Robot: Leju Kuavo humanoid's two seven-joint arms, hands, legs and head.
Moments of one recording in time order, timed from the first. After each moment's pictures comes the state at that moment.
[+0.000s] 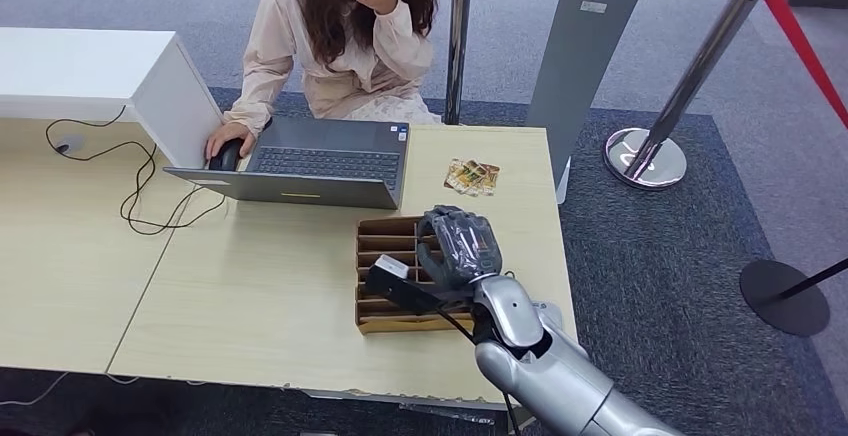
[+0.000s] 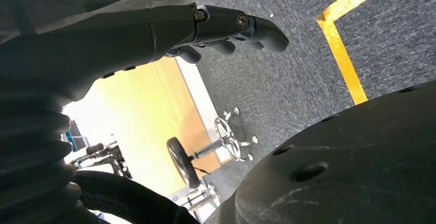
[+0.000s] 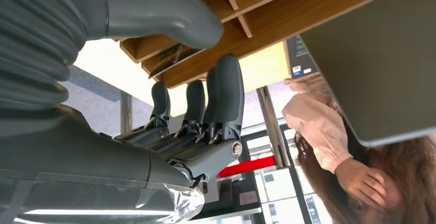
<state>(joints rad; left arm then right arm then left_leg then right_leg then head) -0.07 0.05 -1.17 -0.18 0.87 0.07 0.48 -0.54 -0.03 0.92 -1.23 0.84 -0.37 0.37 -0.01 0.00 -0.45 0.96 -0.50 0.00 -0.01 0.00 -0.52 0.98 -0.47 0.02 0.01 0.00</state>
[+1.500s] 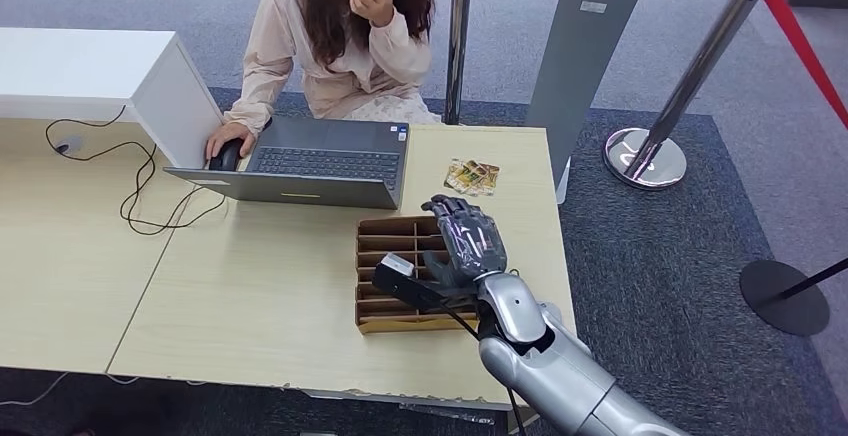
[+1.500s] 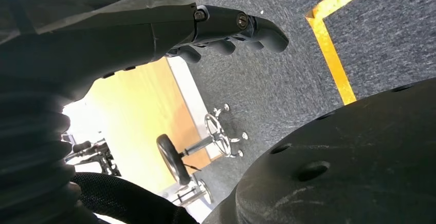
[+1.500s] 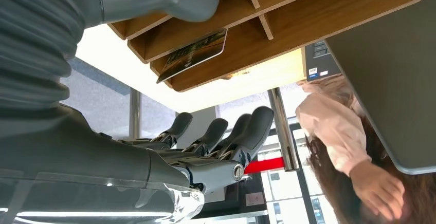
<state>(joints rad) -0.06 0.05 -1.16 -0.17 0.87 0.06 0.42 -0.55 -0.02 0.90 -1.18 0.87 -0.36 0.36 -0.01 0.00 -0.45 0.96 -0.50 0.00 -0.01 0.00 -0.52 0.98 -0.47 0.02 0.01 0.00</state>
